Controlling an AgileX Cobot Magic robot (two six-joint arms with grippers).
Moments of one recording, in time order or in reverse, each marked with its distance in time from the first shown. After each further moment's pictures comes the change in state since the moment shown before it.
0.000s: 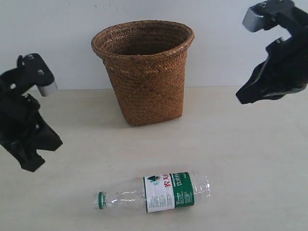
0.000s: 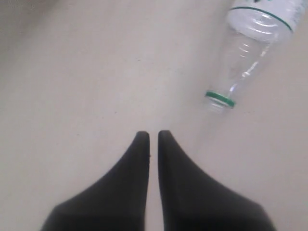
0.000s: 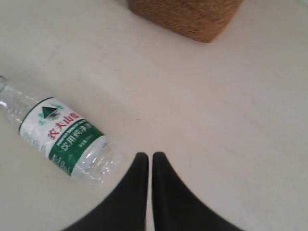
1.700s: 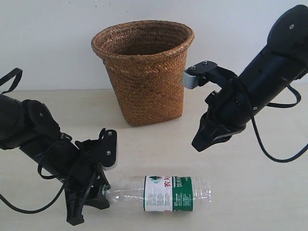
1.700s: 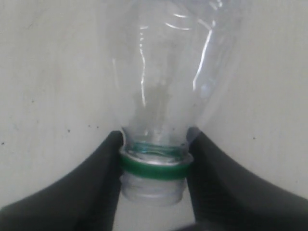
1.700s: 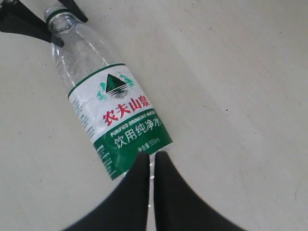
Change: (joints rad) left arm -0.112 0.492 -0.002 -0.327 -0.195 0.697; right arm 0.156 0.291 -0.058 0.058 0.072 -0.070
